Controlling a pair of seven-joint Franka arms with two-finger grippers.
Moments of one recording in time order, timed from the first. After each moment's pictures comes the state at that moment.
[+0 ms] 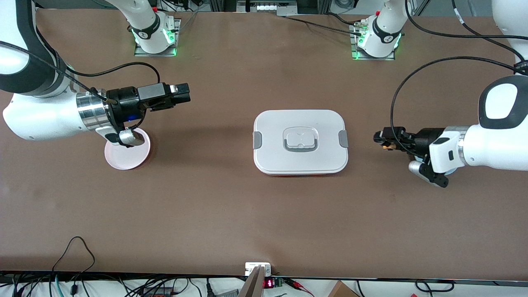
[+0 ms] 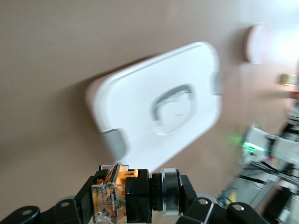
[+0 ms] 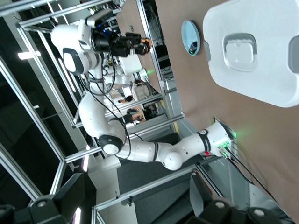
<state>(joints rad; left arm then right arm) 0.35 0.54 -0.56 -1.30 -0.39 1.51 0.20 0.25 0.30 -0.12 -1.63 1.40 1.47 -0.04</state>
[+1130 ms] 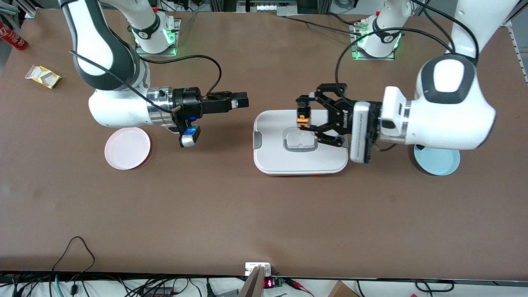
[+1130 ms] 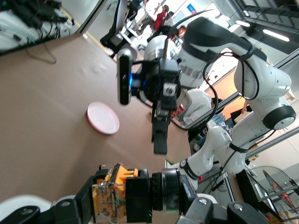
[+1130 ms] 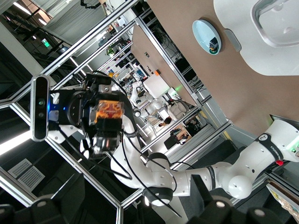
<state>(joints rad) 0.27 0.55 -0.81 -1.39 -0.89 1.91 0.86 0.50 0.31 -0.11 -1.72 1.66 1.81 0.22</state>
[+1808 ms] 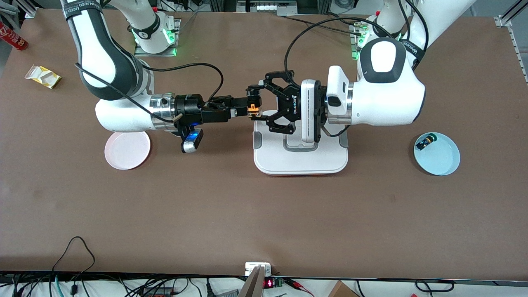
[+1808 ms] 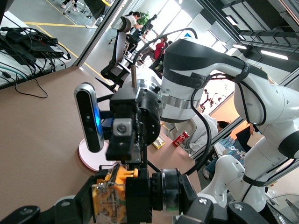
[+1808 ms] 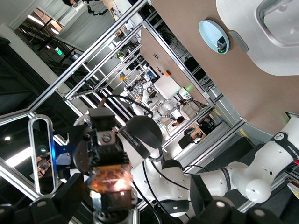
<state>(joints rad) 0.21 0.55 -0.94 -1.49 -0.96 2.22 0.93 0.49 0.34 -0.11 -1.73 1.74 1.82 0.22</state>
